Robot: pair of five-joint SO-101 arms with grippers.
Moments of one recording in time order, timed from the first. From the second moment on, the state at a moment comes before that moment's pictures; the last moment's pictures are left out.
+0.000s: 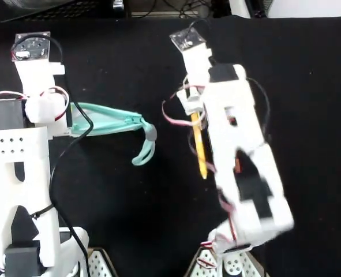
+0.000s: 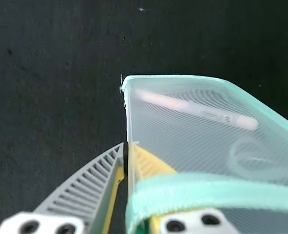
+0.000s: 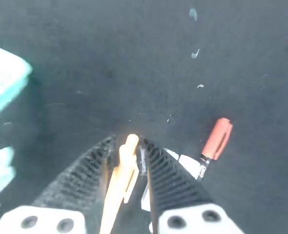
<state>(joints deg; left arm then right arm) -8.4 -21.9 2.0 94.5 0.4 -10.7 0.7 0.5 73.1 15.4</state>
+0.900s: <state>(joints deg) -8.4 -21.7 2.0 94.5 0.4 -43.0 -64.6 21.3 43.6 15.3</state>
